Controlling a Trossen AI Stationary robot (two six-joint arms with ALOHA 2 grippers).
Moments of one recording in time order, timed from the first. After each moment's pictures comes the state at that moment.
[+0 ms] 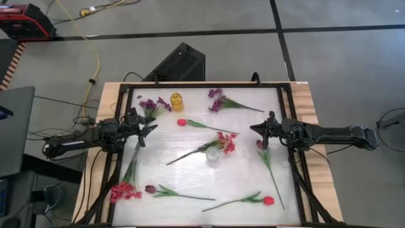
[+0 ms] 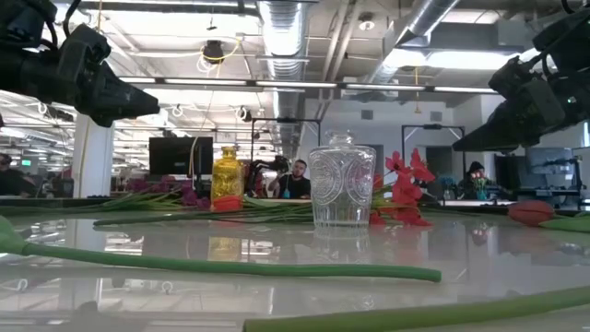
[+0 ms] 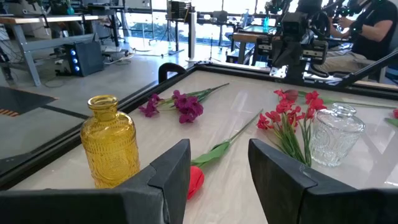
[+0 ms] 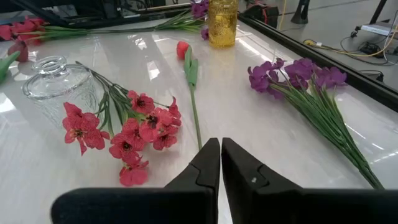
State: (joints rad) left arm 0.16 0.01 0.07 -0.13 -0.22 -0.07; right arm -0.12 0.29 0.06 -0.12 0.21 0.12
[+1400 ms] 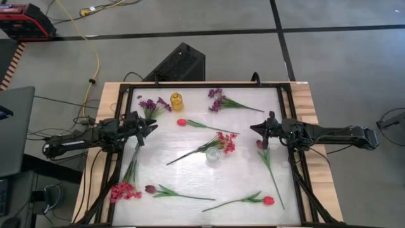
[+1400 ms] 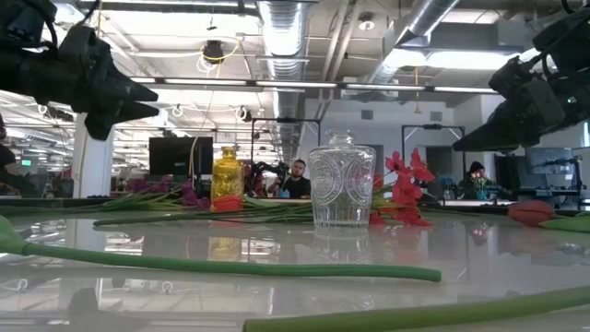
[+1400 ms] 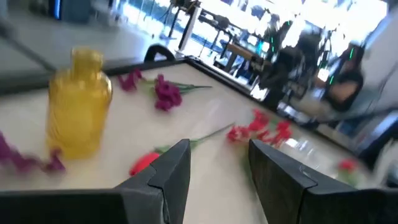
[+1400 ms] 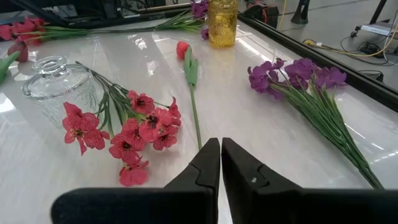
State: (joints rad) left arm 0.16 0.01 0.07 -0.13 -0.19 -0.47; right arm -0.12 0.29 0.06 -0.11 0.21 0.12
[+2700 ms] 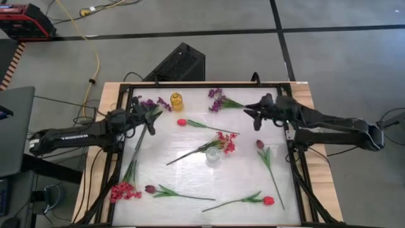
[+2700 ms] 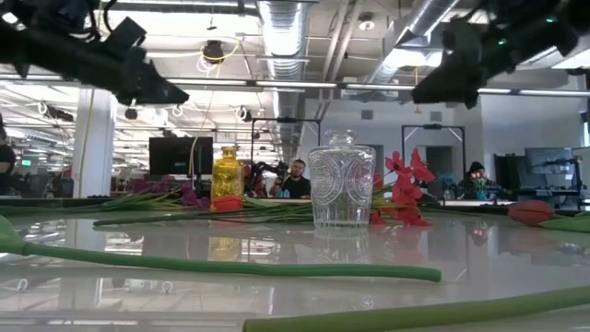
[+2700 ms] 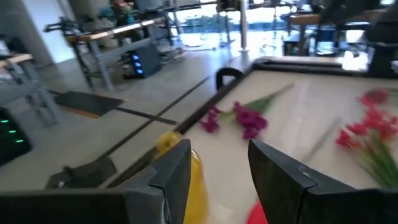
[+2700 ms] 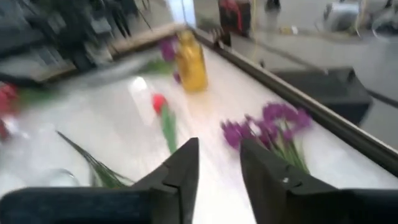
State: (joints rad) left arm 0.30 0.52 0.24 0.18 -0.33 0.10; right arm -0.37 0.77 0.54 -0.18 0.07 0.16
